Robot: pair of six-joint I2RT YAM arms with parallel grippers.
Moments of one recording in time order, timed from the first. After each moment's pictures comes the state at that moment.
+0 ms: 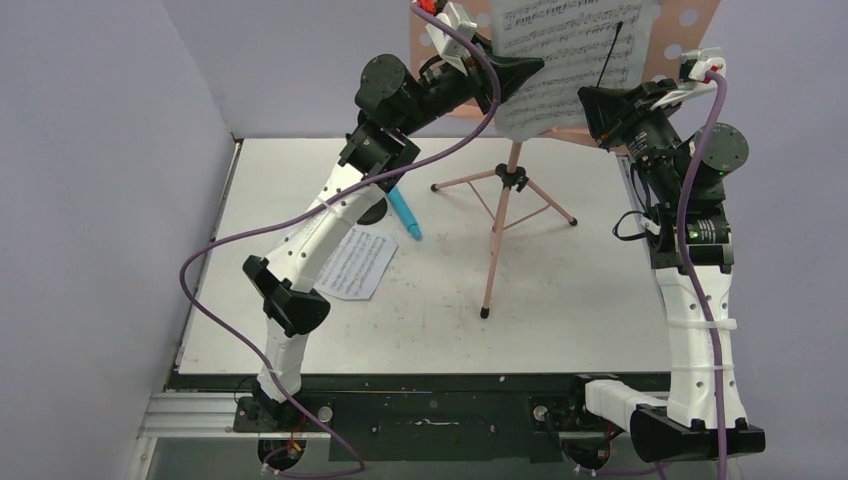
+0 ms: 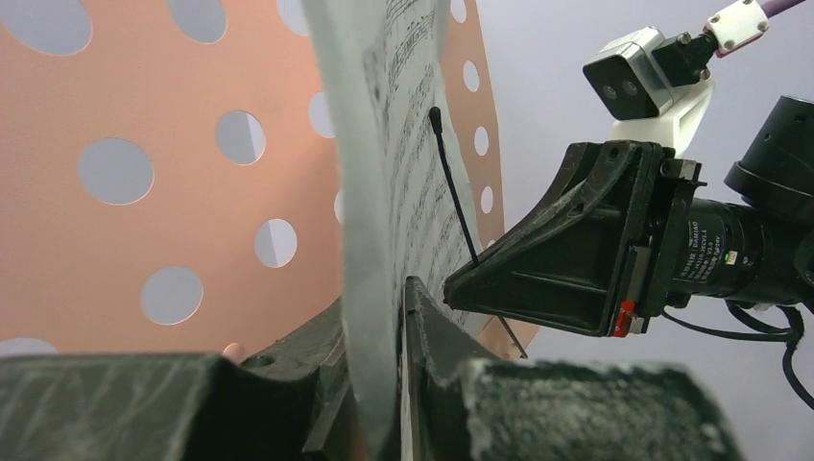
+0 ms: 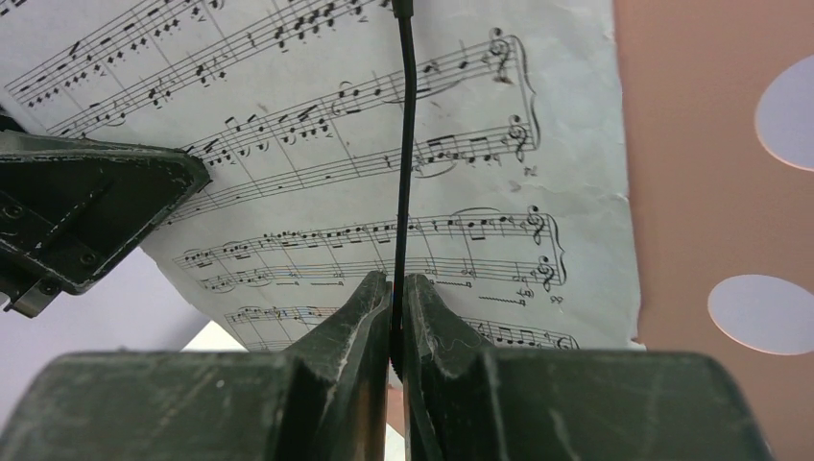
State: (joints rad) left arm -0.77 2.03 2.49 0.10 0.45 -0.23; right arm 0.03 1.13 1.57 -0.16 -0.39 0.33
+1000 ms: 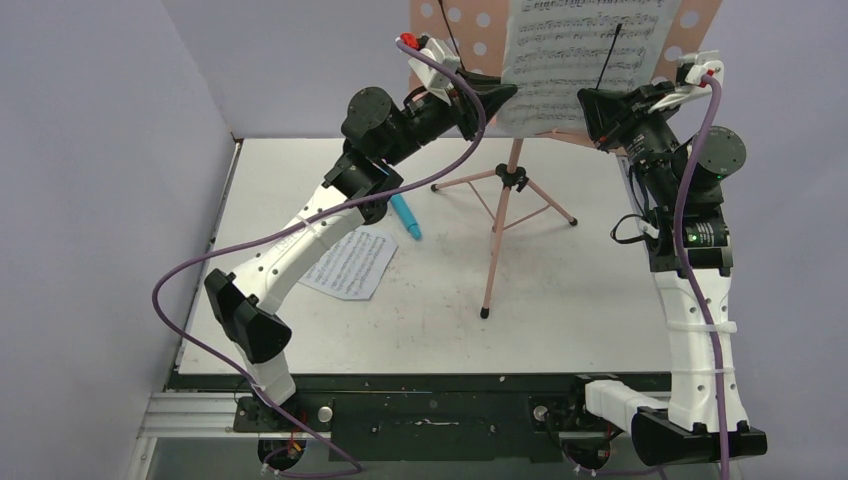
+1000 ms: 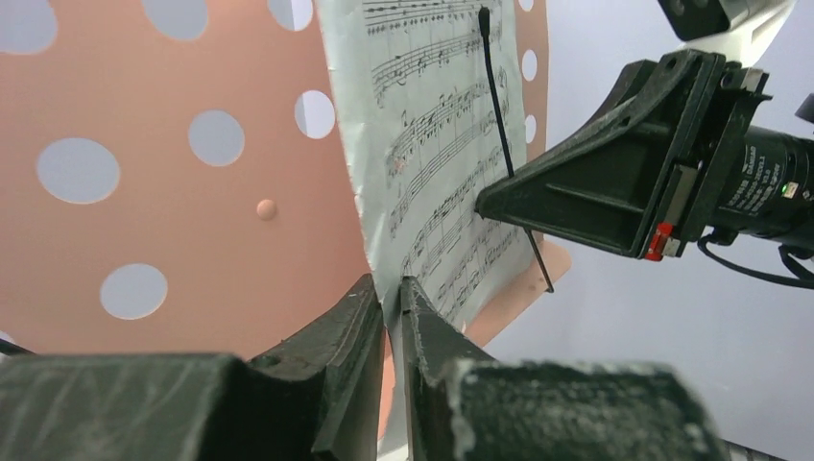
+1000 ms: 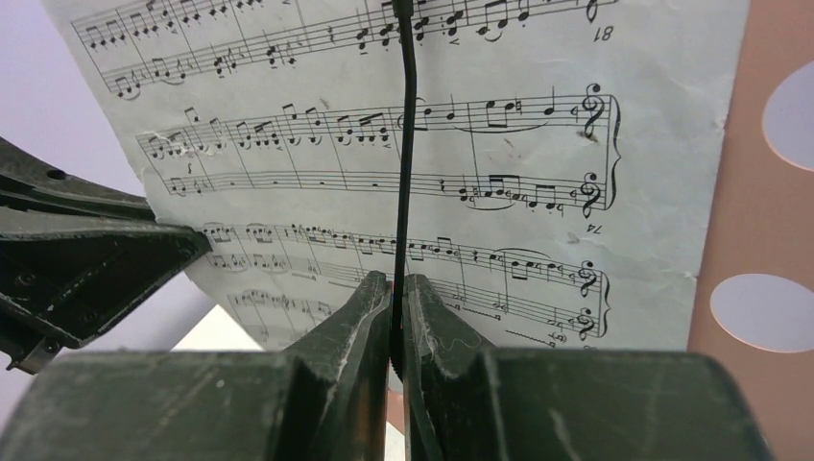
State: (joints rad) left arm -0.77 1.77 1.98 0.25 0.34 -0.17; right arm 0.05 1.12 1.56 -0.16 -0.36 0.30
